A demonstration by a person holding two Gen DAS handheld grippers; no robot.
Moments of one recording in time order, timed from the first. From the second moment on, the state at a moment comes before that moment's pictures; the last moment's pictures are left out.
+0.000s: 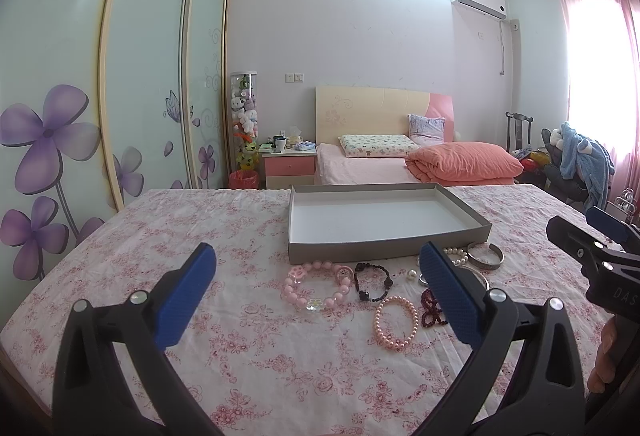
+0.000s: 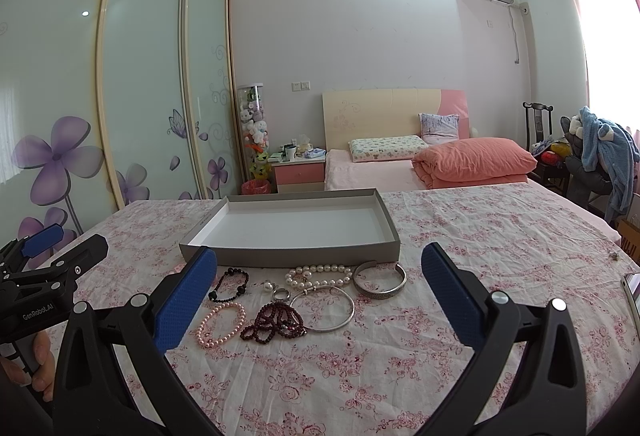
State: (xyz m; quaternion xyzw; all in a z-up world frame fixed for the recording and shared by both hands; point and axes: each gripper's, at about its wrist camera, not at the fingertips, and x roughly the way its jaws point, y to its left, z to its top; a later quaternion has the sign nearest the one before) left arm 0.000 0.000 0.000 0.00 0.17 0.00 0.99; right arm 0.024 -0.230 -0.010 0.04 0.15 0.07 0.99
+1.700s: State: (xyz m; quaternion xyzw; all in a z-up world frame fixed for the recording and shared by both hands) left arm 0.001 0.000 0.000 0.00 0.17 0.00 0.99; right arm 0.025 -0.229 -0.010 0.04 0.15 0.07 0.99
